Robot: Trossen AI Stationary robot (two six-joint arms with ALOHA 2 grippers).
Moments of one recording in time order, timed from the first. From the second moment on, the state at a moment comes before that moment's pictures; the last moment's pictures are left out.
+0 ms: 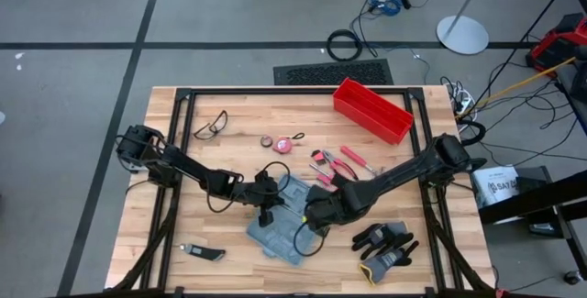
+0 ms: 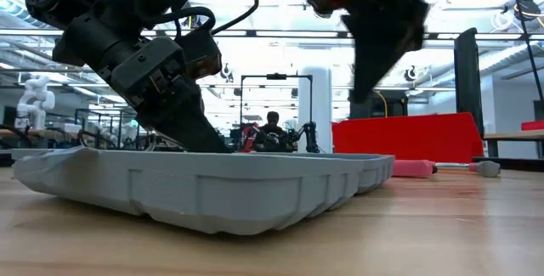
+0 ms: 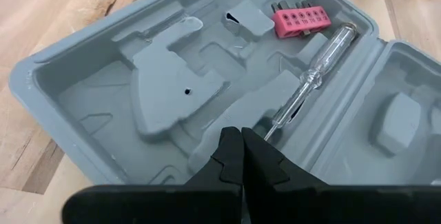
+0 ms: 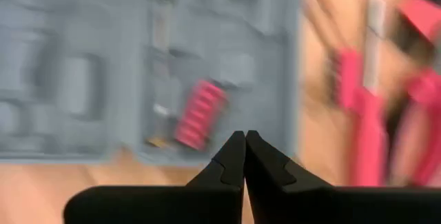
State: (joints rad) left arm -0.28 1.75 0.62 0.36 -0.14 -0.44; right arm 0.39 1.89 1.46 -0.90 0.29 0.86
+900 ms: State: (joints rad) left arm -0.28 1.75 0.62 0.35 -0.13 -0.43; right arm 0.31 2.17 1.48 -0.71 0.03 0.75
